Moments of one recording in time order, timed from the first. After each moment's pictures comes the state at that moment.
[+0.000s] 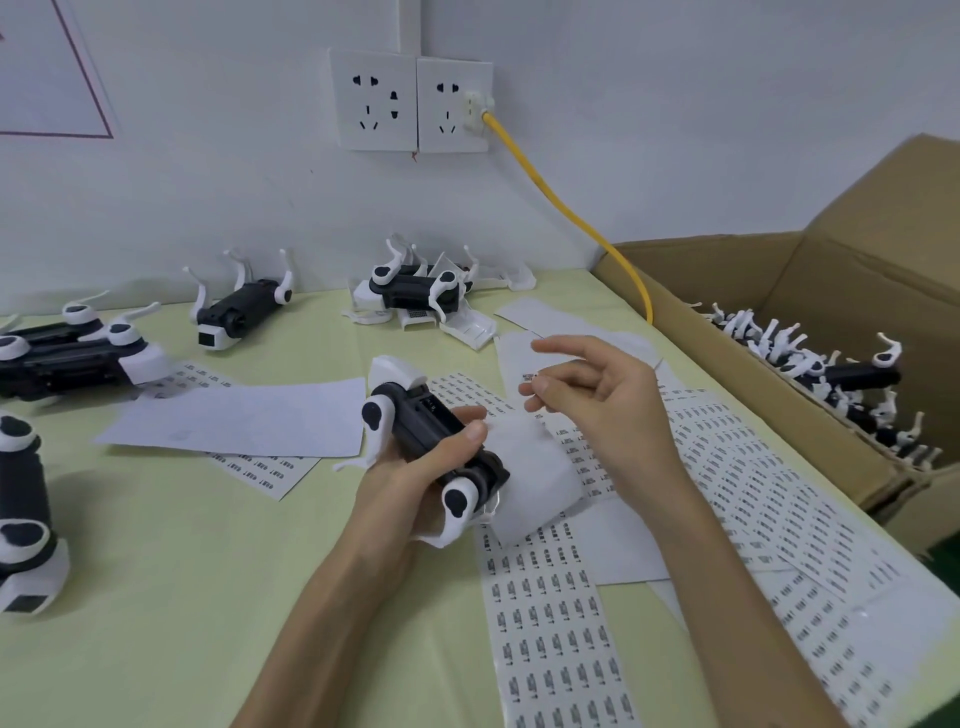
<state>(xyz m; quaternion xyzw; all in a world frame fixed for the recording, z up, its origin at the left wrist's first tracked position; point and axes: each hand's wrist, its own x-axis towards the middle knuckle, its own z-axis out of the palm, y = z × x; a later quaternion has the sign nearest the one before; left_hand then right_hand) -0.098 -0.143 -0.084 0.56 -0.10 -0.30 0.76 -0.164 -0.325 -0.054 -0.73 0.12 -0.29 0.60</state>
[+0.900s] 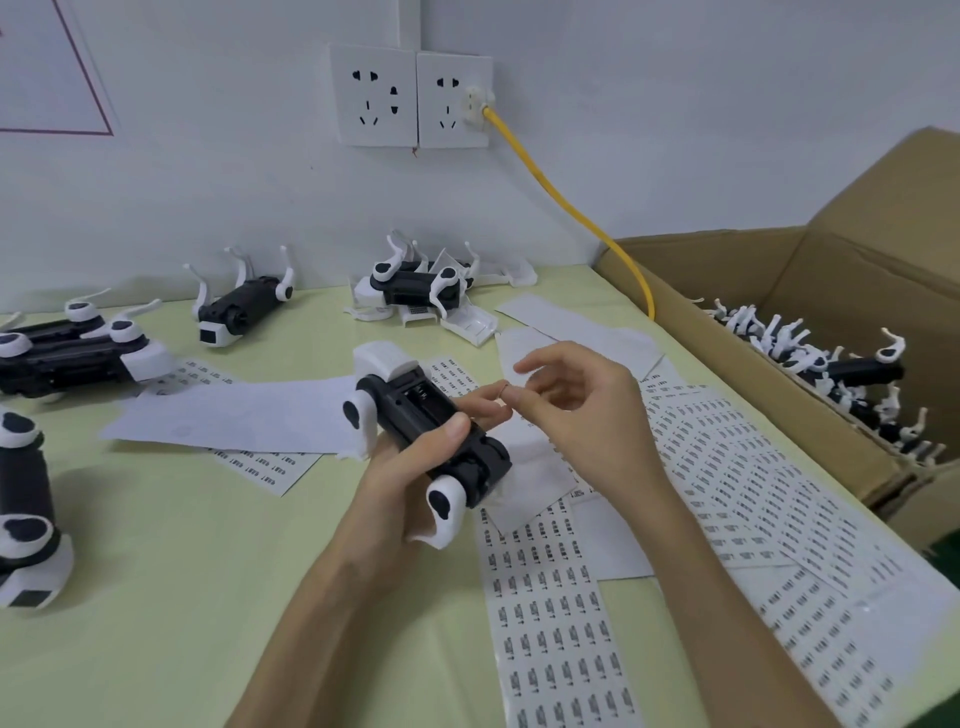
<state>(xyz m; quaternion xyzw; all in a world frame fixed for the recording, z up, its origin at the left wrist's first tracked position) -0.103 -0.138 -0.073 0.45 -0.23 -0.33 0.80 -0.160 -0.312 -0.059 -0.81 0.14 -0.30 0.49</state>
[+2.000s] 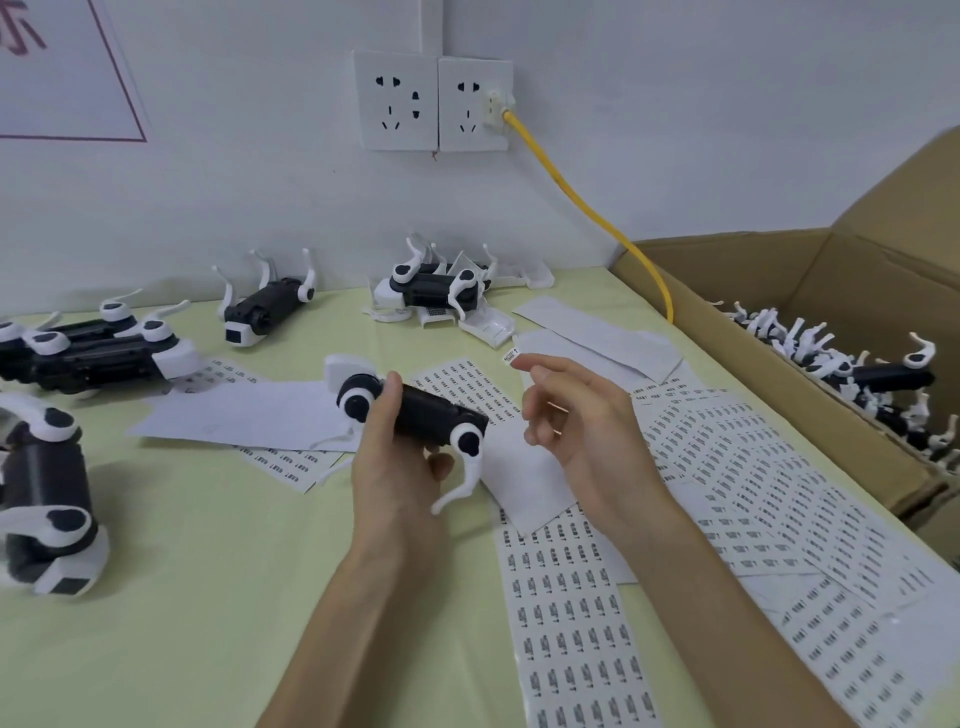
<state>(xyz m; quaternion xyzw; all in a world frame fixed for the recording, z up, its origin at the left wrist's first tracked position) -0.093 -0.150 -0.080 0.41 0.02 -0.23 0.88 -0.154 -0.288 -0.057 -0.57 0.15 -0.22 0.78</state>
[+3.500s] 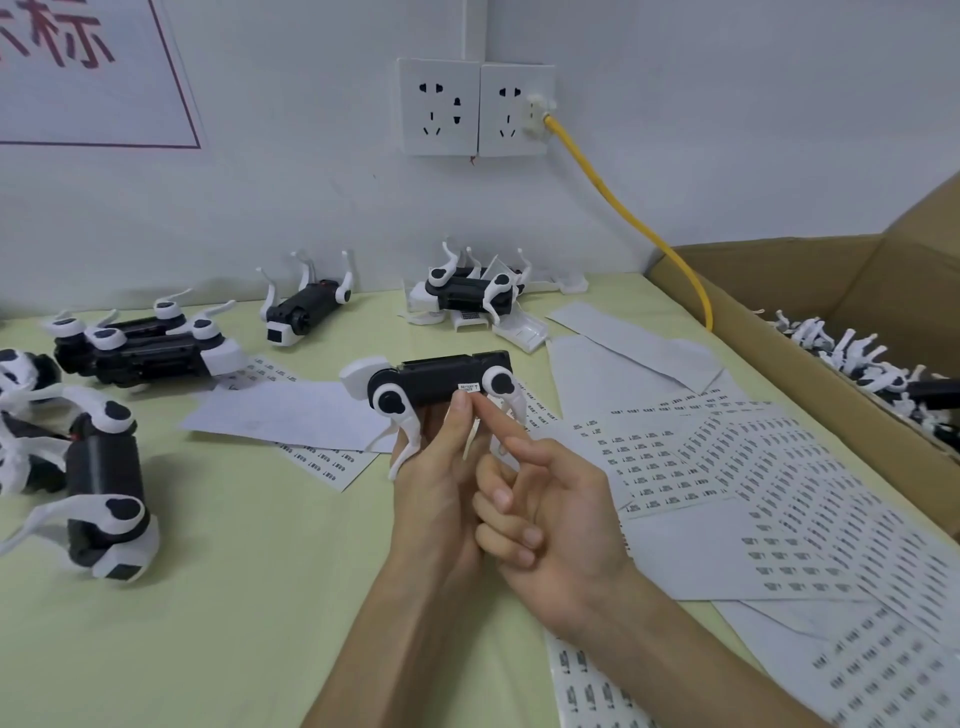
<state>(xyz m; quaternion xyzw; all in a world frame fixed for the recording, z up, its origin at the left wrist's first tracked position) -0.103 -0.148 -0.086 0.35 -0.02 -0.26 0.90 -0.159 -0.220 -0.074 -0.30 0.10 -0.02 0.95</state>
